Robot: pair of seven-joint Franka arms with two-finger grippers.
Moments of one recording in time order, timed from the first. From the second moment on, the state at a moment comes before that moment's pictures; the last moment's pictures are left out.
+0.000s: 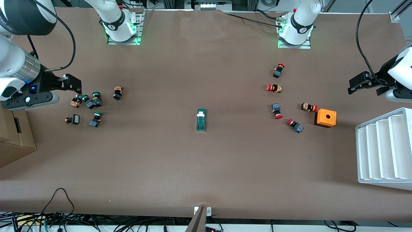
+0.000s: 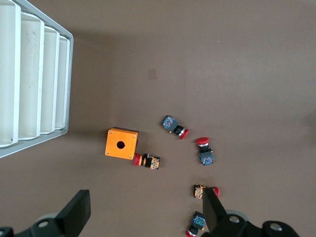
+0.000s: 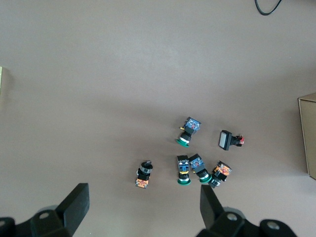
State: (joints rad) left arm 0.05 0.07 -0.05 -1.55 -0.01 1.63 0.02; right arm 0.06 0.14 0.05 -1.55 -0.04 1.64 -0.10
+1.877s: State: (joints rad) left arm 0.02 0.08 -0.53 -1.63 -0.11 1.86 -0.63; right arm 0.06 0.13 0.04 -1.54 -0.04 1.63 -0.10
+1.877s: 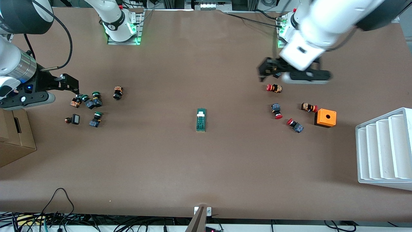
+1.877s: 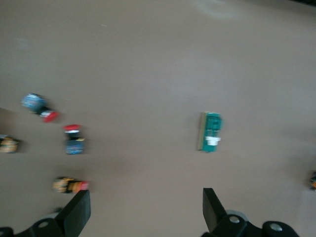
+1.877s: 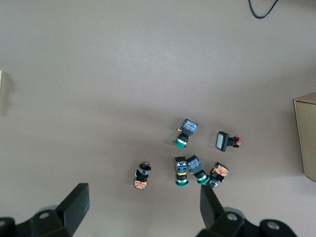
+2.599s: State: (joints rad) left arm -0.23 0.35 -0.82 -1.87 0.90 2.23 -1.75; right arm 0.06 0.13 0.04 -1.54 -0.04 1.63 -0.10
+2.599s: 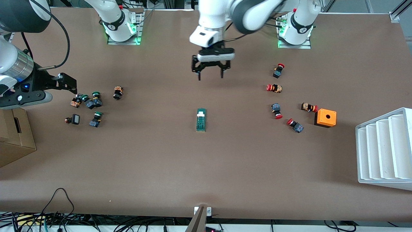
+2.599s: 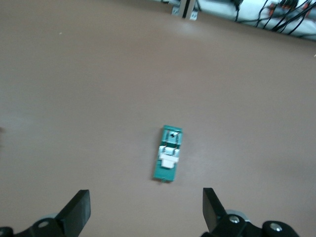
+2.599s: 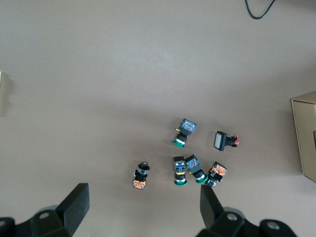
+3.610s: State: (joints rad) left arm -0.63 0.82 -0.51 -1.85 2.01 2.04 -2.55; right arm 0.06 0.13 0.02 -1.54 -0.04 1.62 -0.10
